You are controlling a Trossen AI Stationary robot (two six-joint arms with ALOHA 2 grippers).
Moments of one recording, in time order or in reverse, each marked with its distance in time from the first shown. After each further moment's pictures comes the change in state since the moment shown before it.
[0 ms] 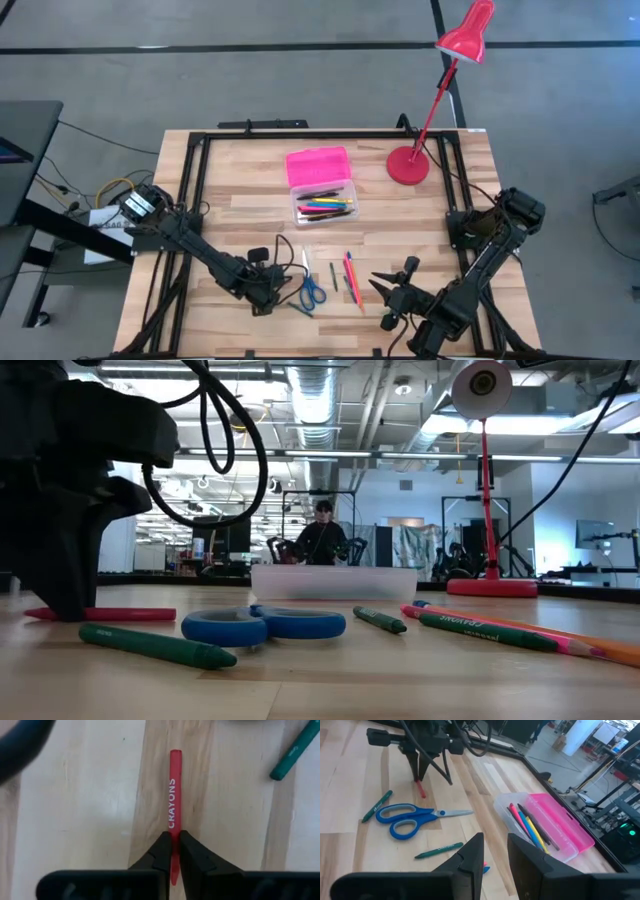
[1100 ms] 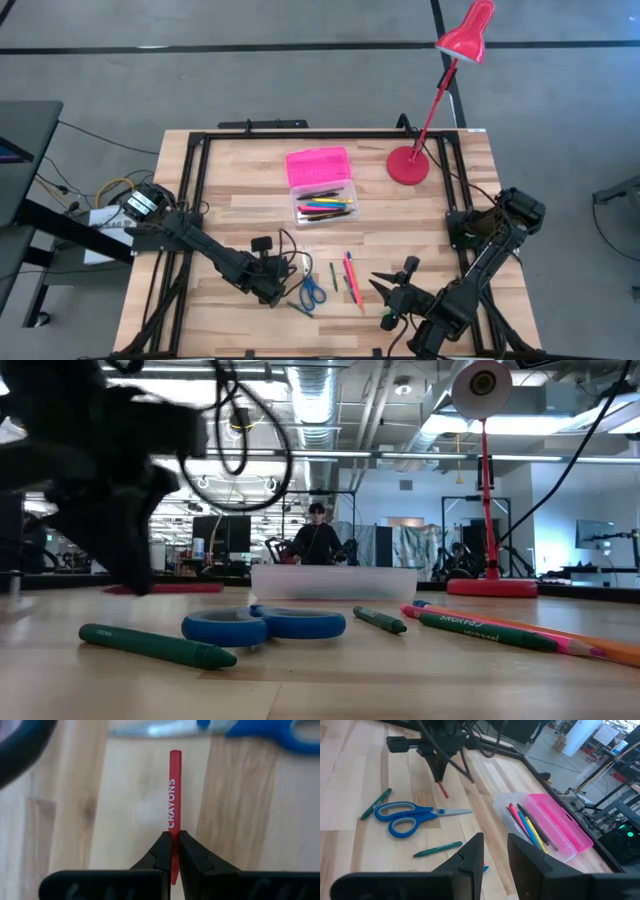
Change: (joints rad) left arm 0.052 0.000 0.048 -0.052 -0.149 0.078; right arm 0.000 0.000 0.000 -0.005 -0.002 -0.010
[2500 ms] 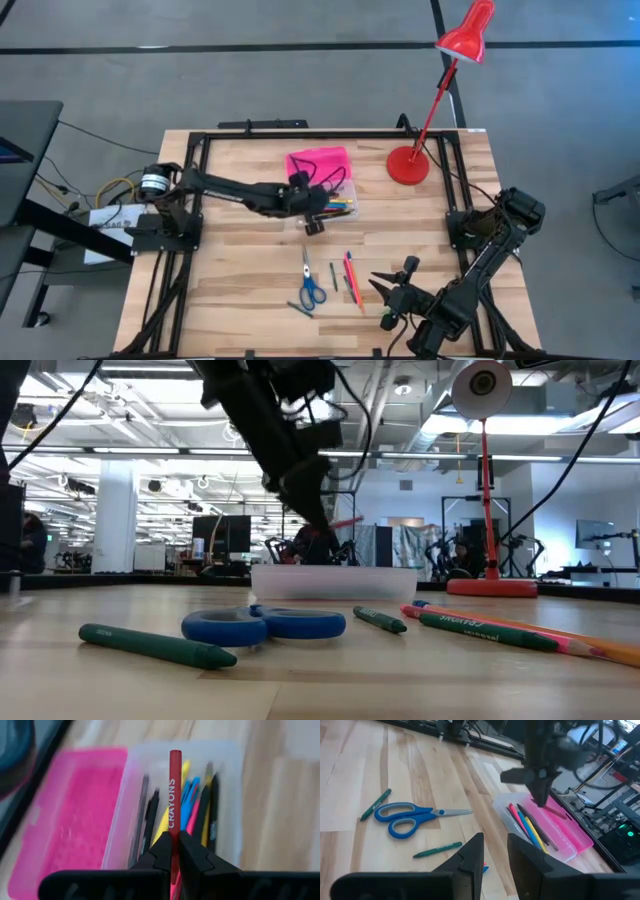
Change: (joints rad) left arm 0.571 0.012 0.174 0.305 0.013 0.545; right arm -0.002 0.000 0.000 0.003 0.001 0.000
